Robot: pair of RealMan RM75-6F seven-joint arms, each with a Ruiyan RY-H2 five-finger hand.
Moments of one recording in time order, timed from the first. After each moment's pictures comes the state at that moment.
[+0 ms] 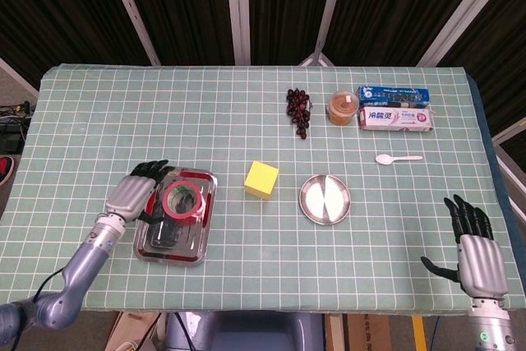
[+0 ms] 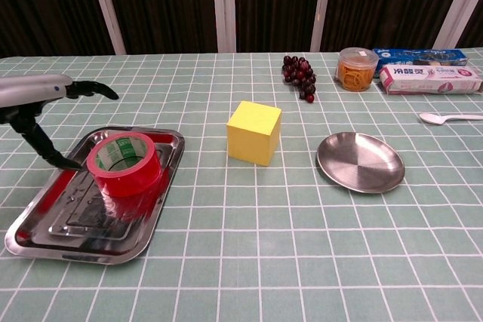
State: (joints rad) left arm -0.58 -1.36 -0.19 -1.67 1.03 0.90 0.39; right arm 0.14 -1.14 -0.06 -1.88 -1.33 1.61 -0.13
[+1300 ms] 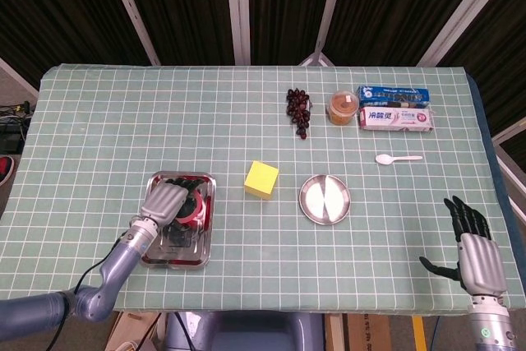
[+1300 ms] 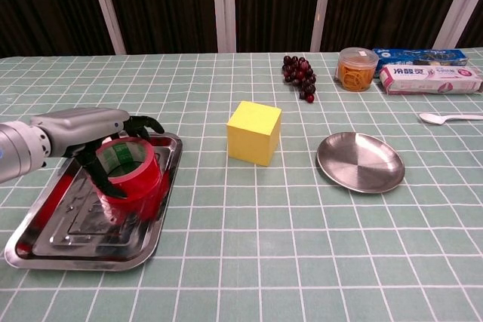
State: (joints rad) left arm -0.68 -1.55 -0.12 -1.51 1.04 0.92 0.44; right arm 0.09 -1.13 0.02 -1.88 -1.32 1.49 -0.06
